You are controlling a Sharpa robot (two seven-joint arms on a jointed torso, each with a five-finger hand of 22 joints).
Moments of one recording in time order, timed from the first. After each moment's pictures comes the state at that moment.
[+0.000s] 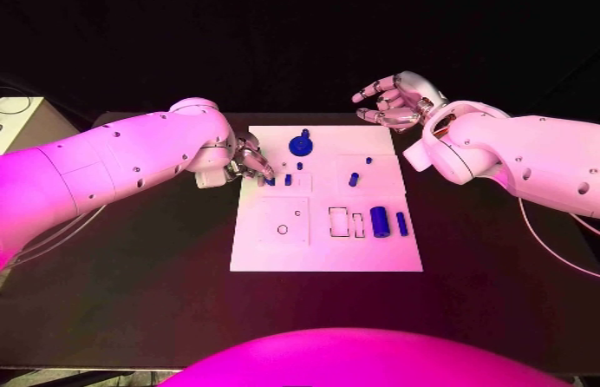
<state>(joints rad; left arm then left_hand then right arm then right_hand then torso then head) 1.33 -0.51 -0.14 1.12 -0.93 0.31 -0.50 0.95 -0.11 0.71 0.05 0.58 0.95 0.05 0.66 0.73 1.33 -0.03 1.13 0.78 1.47 -0.07 1.56 1.31 0.08 1.40 0.03 1.40 1.27 1.33 -0.82 -0.16 1.42 -0.68 -0.45 0.14 1.28 -0.19 0.61 0.05 0.41 0.80 0.19 0.26 0.21 1.33 0.10 1.40 1.31 1.46 0.02 1.53 1.31 0.01 1.46 0.11 1.55 1.31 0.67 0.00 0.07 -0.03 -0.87</state>
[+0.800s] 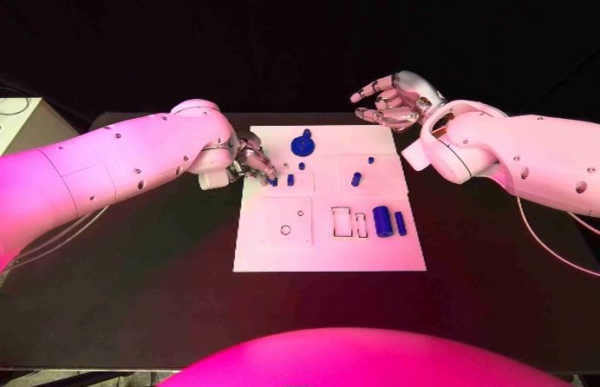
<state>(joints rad) 1.33 -0.51 -0.14 1.13 -0.92 0.28 -0.49 0.94 -0.12 0.72 0.00 0.57 0.95 0.05 0.66 0.72 1.33 -0.03 1.13 0.78 1.47 -0.08 1.56 1.31 0.08 1.40 0.03 1.40 1.26 1.33 -0.82 -0.16 1.42 -0.68 -0.45 0.14 1.28 -0.19 0.61 0.05 0.41 0.81 0.20 0.26 0.21 1.33 0.10 1.40 1.31 1.46 0.02 1.53 1.31 0.01 1.46 0.11 1.55 1.31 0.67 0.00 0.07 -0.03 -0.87</state>
